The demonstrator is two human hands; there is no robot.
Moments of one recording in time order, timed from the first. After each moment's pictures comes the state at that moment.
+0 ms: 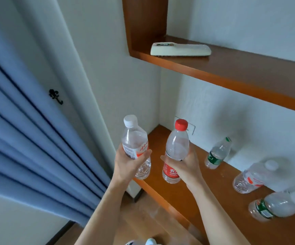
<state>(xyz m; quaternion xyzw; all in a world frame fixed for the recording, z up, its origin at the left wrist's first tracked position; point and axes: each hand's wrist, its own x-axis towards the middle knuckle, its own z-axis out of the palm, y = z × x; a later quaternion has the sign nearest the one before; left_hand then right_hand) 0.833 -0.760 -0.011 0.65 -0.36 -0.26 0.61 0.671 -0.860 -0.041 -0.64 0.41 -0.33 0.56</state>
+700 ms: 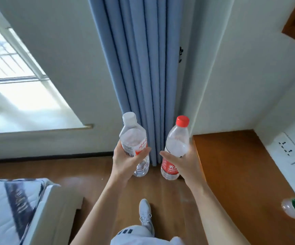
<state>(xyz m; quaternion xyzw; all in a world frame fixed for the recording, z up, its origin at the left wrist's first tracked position) 0.766 -0.549 -0.028 0.73 0.00 -0.01 0.68 0.730 -0.732 -0.066 -0.72 0.14 -0.08 0.68</state>
